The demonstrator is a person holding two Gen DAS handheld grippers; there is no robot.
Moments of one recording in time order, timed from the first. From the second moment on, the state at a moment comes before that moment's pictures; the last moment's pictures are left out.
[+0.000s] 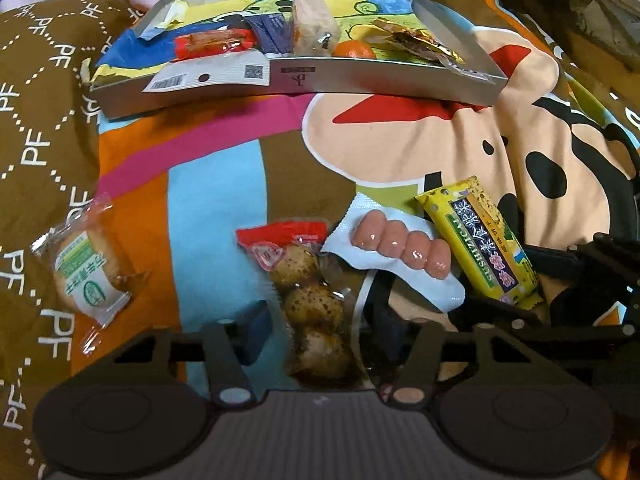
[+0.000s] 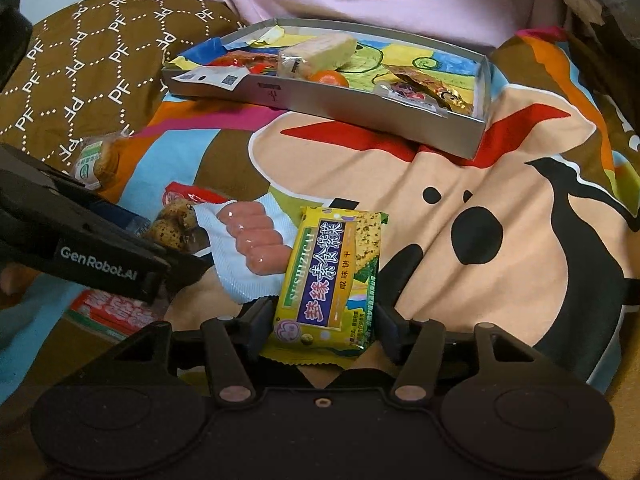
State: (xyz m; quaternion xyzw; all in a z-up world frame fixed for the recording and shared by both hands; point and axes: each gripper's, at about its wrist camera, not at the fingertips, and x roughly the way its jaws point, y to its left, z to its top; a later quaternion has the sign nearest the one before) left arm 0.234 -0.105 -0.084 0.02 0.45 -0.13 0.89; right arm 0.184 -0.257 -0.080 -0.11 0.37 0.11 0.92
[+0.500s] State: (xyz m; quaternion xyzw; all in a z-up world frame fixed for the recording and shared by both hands) left arm 0.210 -0.074 -0.074 -0.01 0.47 -0.12 0.87; right arm 0.169 -0.238 -0.073 -0.13 0.38 0.13 0.91
